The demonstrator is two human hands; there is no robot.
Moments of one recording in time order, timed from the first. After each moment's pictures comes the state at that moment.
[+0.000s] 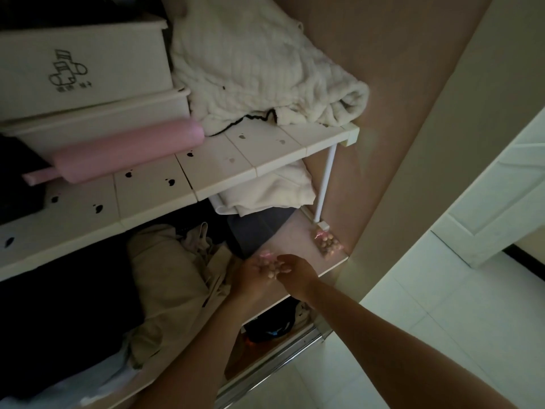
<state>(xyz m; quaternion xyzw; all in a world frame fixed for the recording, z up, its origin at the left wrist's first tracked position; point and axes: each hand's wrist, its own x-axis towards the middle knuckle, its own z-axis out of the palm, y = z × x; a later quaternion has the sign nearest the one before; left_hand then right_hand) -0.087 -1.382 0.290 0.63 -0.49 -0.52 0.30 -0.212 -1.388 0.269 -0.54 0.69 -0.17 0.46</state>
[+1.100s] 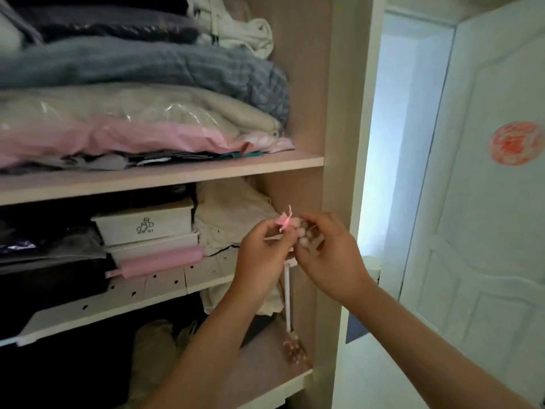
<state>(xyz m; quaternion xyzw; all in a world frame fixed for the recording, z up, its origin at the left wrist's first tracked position) -0.225 -1.287 0.633 0.43 -0.56 -0.36 0.61 -0.365 -1.295 0.625 -0.74 0.42 -0.52 0.07</state>
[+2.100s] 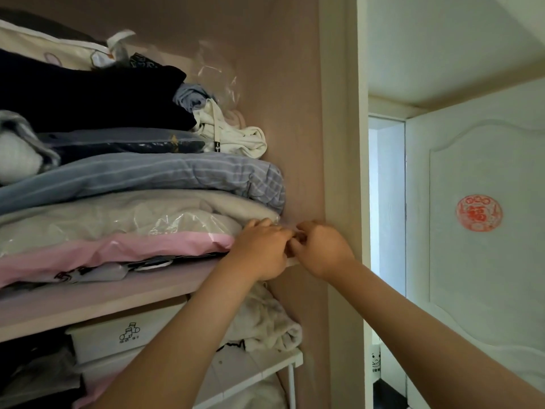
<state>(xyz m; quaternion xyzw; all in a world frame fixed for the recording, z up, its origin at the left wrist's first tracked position) -0.186 -1.385 0.802 0.46 -0.83 0.27 0.18 -0.340 -1.392 0.778 -0.72 0.54 -0.42 -0.09</state>
